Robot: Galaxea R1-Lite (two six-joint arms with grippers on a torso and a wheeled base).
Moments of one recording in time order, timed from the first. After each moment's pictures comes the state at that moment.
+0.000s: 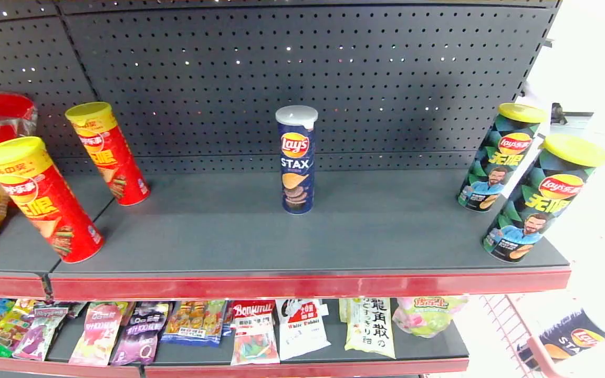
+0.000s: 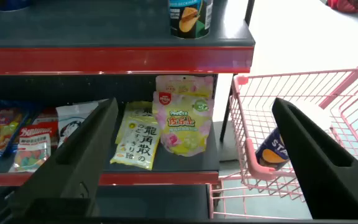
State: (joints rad) left arm 0.00 0.00 0.00 0.00 0.01 0.00; right arm 0.00 0.00 0.00 0.00 0.00 -0.01
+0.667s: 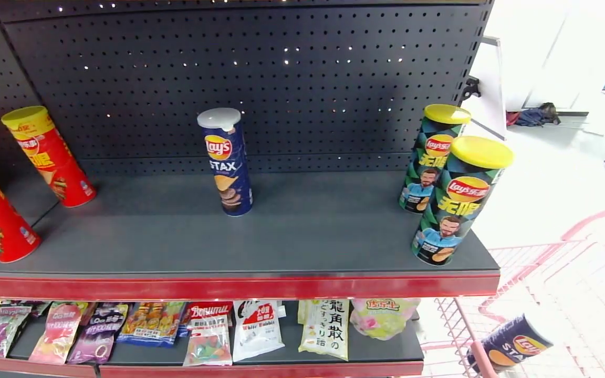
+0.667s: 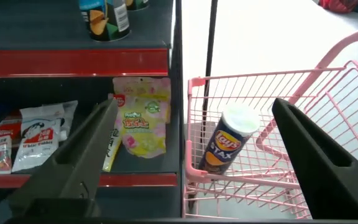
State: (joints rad) left arm 0.00 0.00 0.00 0.00 0.01 0.00; right arm 0.00 0.00 0.00 0.00 0.00 -0.01
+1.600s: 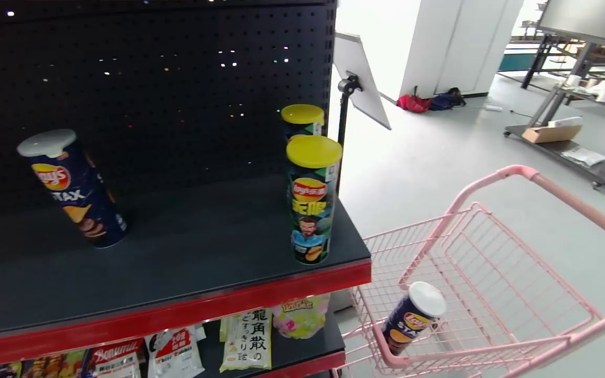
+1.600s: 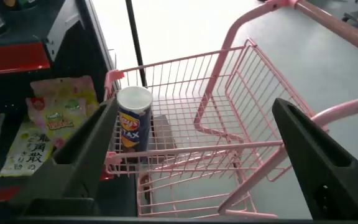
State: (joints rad) left arm 0.00 0.00 0.00 0.00 0.01 0.00; right arm 0.00 0.00 0.00 0.00 0.00 0.00
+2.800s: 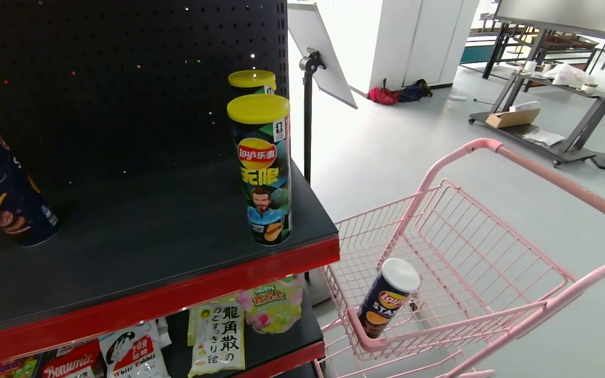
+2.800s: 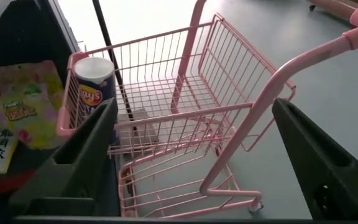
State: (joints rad) left arm 0.00 0.00 0.00 0.00 0.01 0.00; right arm 0.00 0.00 0.00 0.00 0.00 0.00
